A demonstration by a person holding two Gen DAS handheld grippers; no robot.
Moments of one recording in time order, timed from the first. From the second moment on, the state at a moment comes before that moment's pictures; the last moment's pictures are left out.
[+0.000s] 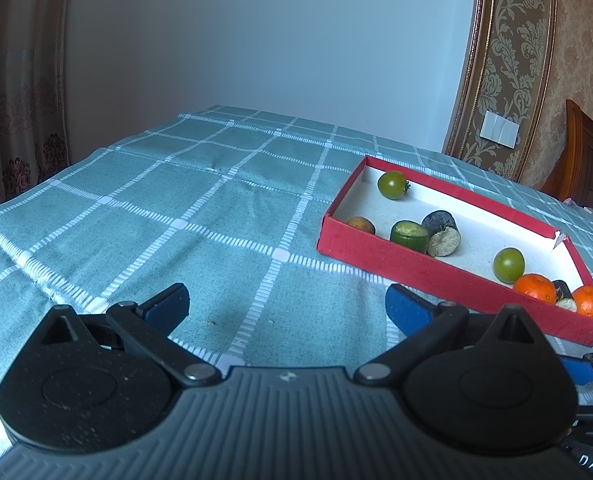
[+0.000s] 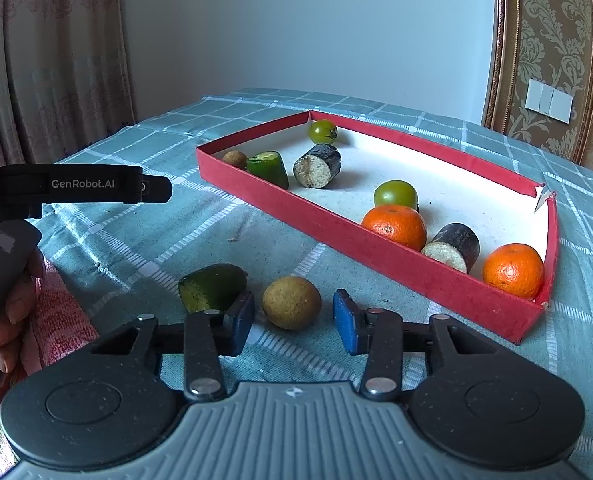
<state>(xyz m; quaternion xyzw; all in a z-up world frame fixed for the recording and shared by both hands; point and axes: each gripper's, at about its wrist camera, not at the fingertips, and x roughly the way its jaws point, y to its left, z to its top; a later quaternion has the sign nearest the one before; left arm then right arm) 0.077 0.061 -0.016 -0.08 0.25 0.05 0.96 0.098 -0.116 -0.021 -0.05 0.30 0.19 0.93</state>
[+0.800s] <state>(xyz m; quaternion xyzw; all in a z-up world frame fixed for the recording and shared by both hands) 0.078 0.062 -0.016 -0.08 0.25 0.05 0.96 0.084 -0.130 -0.018 -0.02 0.29 0.16 0.94</state>
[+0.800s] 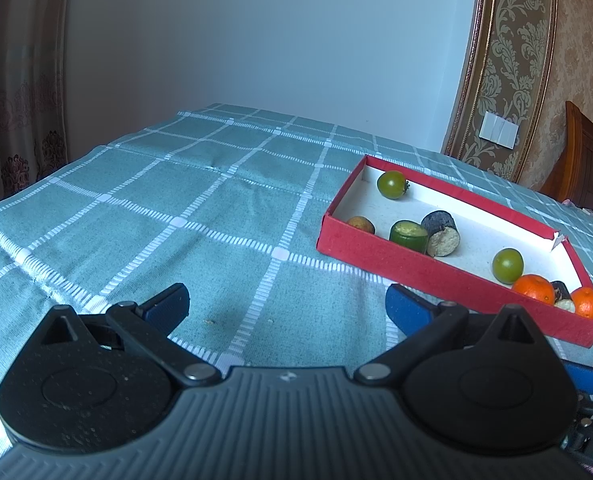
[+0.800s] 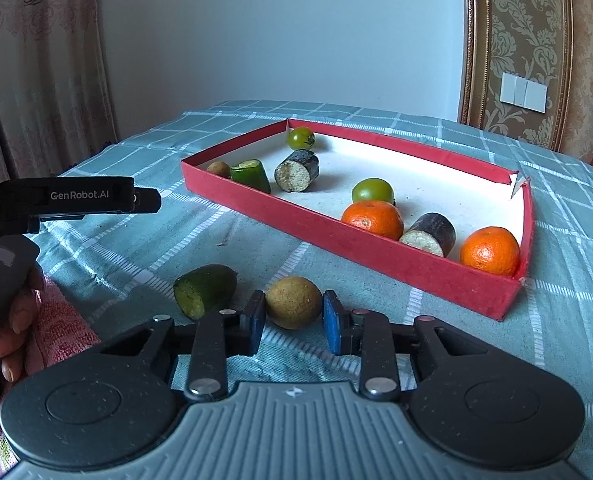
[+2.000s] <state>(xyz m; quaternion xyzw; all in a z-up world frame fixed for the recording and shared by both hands) 0.082 0.061 -0.017 -0.08 0.26 0.05 0.96 0.125 -0.191 0.029 0.02 0.21 0.11 0.97</state>
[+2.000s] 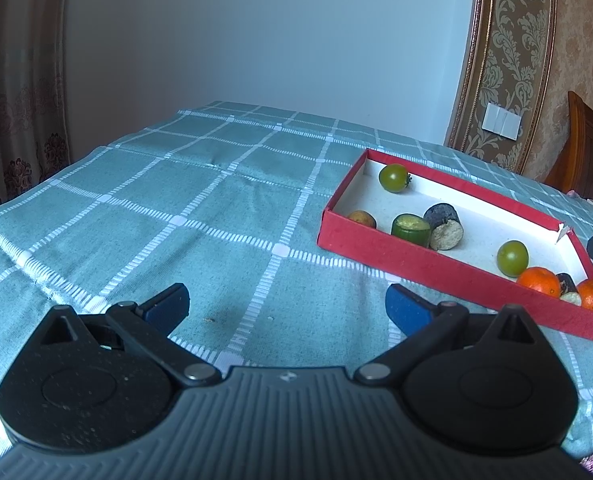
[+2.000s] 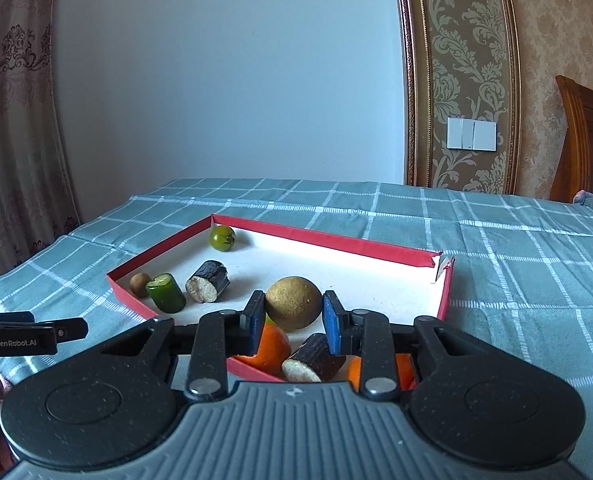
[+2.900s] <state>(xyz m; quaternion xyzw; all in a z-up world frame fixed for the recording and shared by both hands) 0.082 0.061 -0.017 -0.08 0.26 0.05 0.96 0.158 -0.212 0.011 0.04 0.23 0.05 0.97</state>
